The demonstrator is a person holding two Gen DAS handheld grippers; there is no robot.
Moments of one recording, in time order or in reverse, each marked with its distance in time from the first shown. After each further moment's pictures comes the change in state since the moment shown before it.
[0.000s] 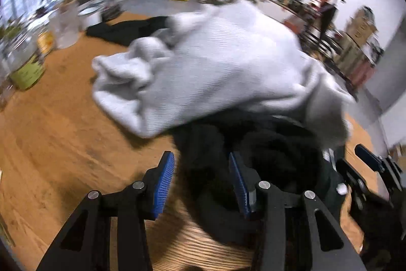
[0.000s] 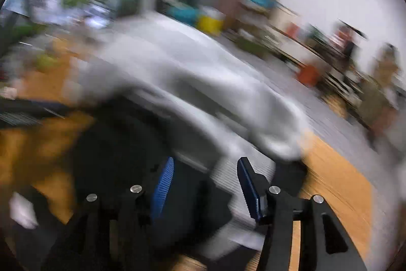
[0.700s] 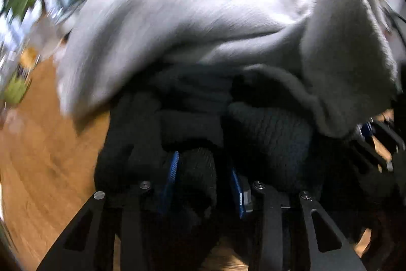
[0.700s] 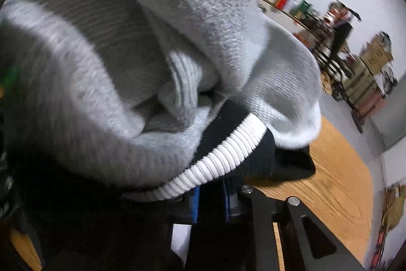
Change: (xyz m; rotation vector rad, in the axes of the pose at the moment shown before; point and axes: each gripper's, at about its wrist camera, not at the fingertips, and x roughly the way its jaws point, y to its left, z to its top) left arm 0.079 -0.011 -0.008 0.013 0.103 0.188; right arm 0.120 0.048 0.032 -0.042 0.110 -0.035
